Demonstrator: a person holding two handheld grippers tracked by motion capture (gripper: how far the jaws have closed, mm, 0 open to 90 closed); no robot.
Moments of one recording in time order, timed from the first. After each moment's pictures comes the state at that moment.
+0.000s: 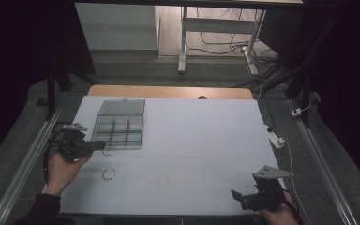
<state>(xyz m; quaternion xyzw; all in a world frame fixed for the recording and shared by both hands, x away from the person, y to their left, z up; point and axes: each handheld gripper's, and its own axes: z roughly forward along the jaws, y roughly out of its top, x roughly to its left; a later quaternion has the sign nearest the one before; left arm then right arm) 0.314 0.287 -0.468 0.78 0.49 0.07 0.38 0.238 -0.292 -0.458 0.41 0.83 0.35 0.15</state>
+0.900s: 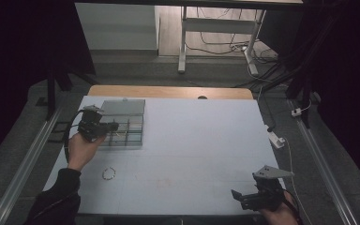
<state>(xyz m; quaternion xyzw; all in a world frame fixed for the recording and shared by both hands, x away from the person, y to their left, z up) 0.384 0.258 -0.465 0.77 0.50 0.09 0.38 0.238 -0.292 -0.459 0.41 0.83 0.35 0.15</state>
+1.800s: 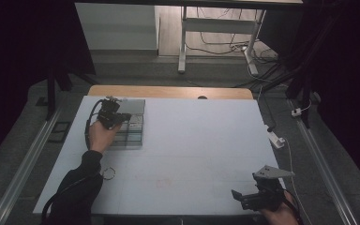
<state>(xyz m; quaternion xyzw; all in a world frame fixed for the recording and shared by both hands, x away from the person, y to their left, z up) 0.453 0.223 -0.487 0.78 0.51 0.11 0.34 0.238 -0.293 -0.458 0.41 0.83 0.35 0.14</state>
